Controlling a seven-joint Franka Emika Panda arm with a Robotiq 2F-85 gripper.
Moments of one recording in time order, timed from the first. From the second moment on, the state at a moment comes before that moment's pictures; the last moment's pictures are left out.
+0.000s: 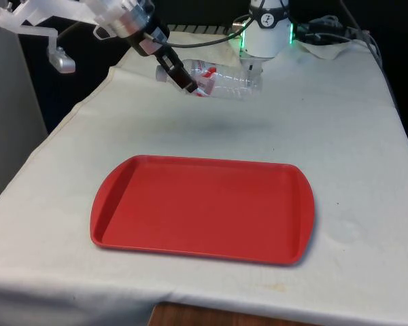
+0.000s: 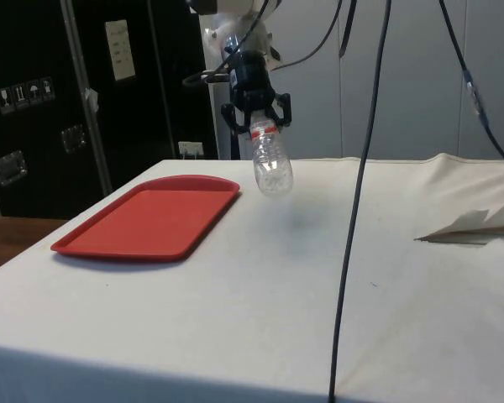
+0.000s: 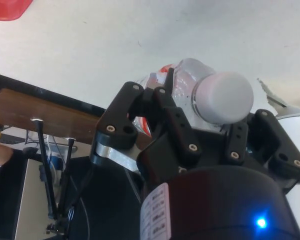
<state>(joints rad) 0.23 0.65 -0.77 -1.71 0.68 1.60 0.32</state>
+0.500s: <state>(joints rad) 0.23 0.65 -0.77 -1.70 0.68 1.59 0.32</state>
